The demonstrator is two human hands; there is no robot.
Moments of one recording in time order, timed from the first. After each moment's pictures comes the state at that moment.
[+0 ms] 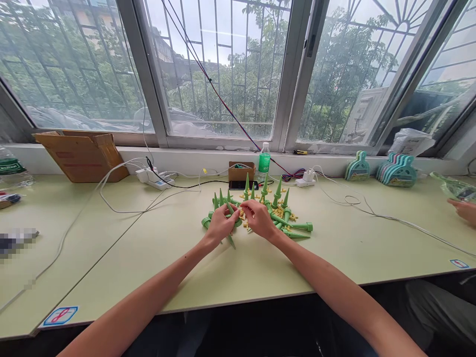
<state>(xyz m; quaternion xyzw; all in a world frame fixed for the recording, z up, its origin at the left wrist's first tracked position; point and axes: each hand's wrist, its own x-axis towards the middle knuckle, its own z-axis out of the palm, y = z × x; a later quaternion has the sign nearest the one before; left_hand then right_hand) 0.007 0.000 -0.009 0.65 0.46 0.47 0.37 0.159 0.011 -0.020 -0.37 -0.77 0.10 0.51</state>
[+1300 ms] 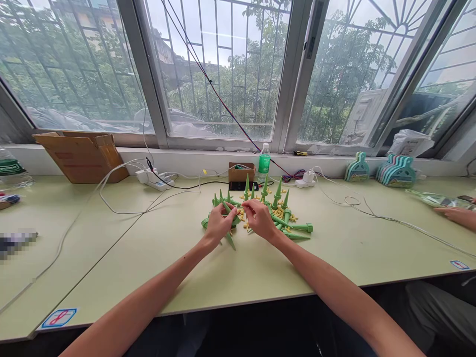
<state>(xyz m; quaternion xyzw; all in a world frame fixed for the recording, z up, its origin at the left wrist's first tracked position) 0.005 0.002 -0.005 0.63 0.49 0.50 0.35 0.160 0.012 -0.020 -0.37 -0.76 0.09 0.53</state>
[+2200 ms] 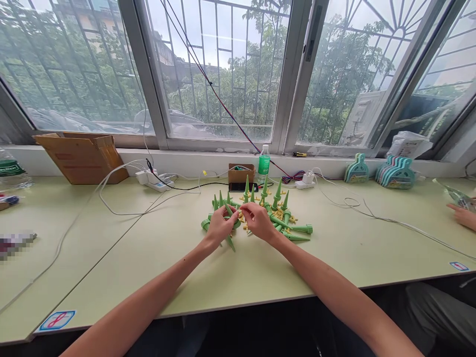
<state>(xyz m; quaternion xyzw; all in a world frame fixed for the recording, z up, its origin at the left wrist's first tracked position) 0.006 0.001 -0.007 0.65 0.47 0.48 0.35 0.160 0.014 -0.024 -0.36 -0.78 0.11 0.51</state>
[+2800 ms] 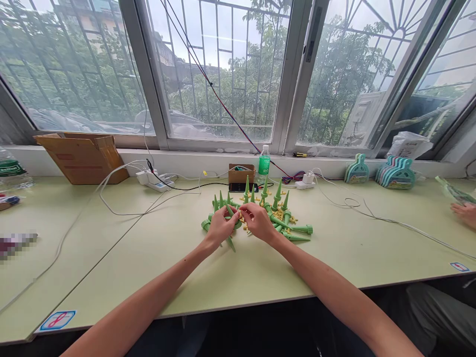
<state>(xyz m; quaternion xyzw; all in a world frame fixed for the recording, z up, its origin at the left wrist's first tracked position) 0.005 0.003 -0.010 0.66 0.47 0.47 0.36 0.159 0.011 -0.021 -0.36 -0.78 0.12 0.50</state>
